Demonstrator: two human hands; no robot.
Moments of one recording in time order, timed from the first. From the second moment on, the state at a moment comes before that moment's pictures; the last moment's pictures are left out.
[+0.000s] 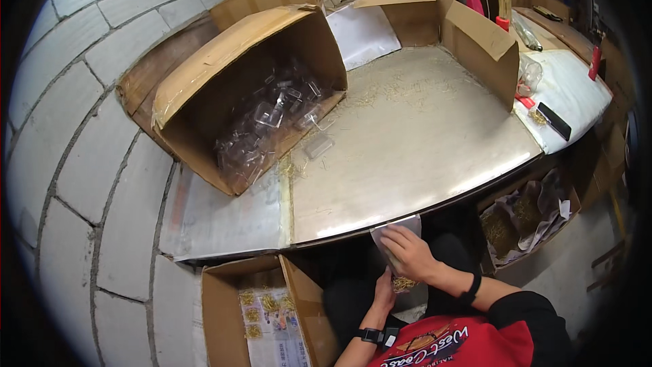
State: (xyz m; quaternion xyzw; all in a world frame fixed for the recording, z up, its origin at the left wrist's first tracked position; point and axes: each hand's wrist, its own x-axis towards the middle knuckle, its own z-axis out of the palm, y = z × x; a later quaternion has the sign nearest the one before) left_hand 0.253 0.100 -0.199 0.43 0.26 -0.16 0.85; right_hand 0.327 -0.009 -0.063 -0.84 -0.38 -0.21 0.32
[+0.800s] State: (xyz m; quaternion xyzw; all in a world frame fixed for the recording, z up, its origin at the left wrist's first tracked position) left_hand 0.238 0.141 -0.089 0.44 0.10 -0.13 0.88; right_hand 0.293 -0.047 -0.065 -0.74 -0.18 0.15 0.63
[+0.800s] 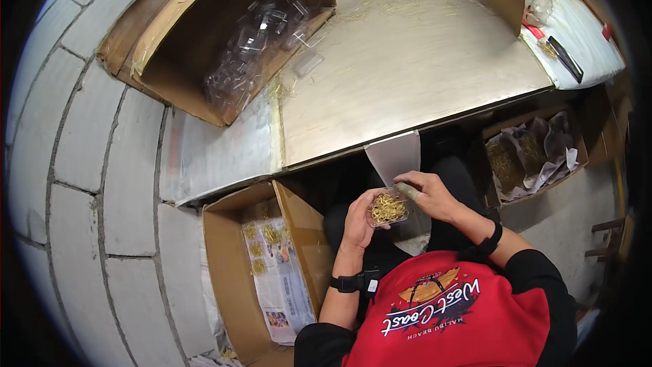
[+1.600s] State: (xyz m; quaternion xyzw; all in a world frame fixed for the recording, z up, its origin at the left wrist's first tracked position) left_hand 0.245 0.118 -0.080 0.43 0.15 -0.06 0.89; right_hand 0.284 -0.058 -0.051 -0.84 -0.39 -0.10 0.37
